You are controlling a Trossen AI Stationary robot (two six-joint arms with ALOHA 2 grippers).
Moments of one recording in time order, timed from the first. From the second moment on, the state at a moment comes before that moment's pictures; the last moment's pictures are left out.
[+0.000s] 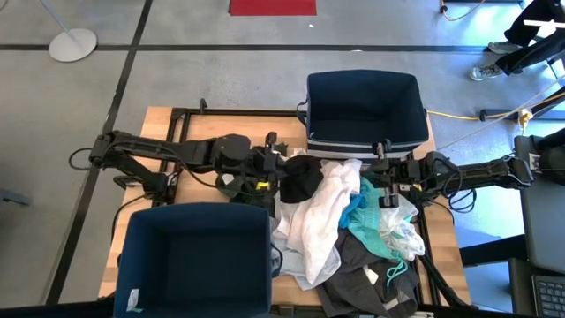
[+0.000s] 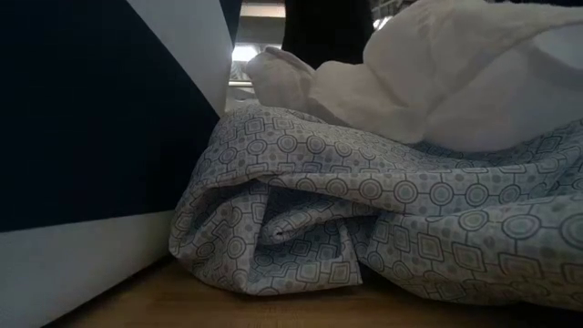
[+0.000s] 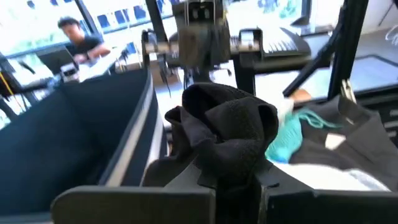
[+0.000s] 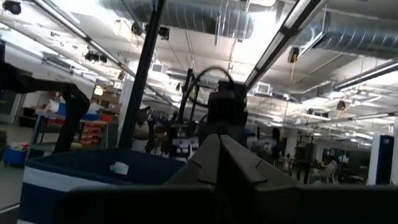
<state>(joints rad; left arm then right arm) -0.07 1.44 1.28 -0.05 -0.09 0.21 0.04 0.65 0.29 0.87 -0.16 -0.16</state>
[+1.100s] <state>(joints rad) -0.11 1.44 1.28 -0.01 -0.08 0.23 0.04 1.45 0.76 0.77 -0.19 -0.18</state>
